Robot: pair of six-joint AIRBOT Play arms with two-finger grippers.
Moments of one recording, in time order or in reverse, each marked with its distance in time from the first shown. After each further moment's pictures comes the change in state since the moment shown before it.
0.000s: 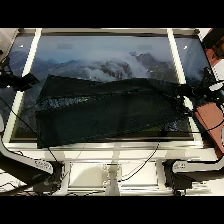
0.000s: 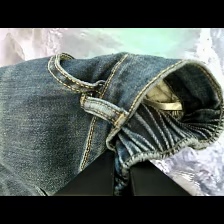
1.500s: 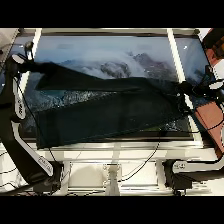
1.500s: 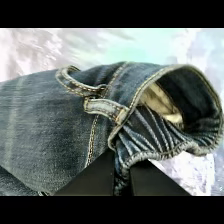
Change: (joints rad) left arm -0.193 -0.265 0.413 -0.007 0.108 0.193; right arm 0.020 -0.002 0.030 0.033 -0.027 -0.006
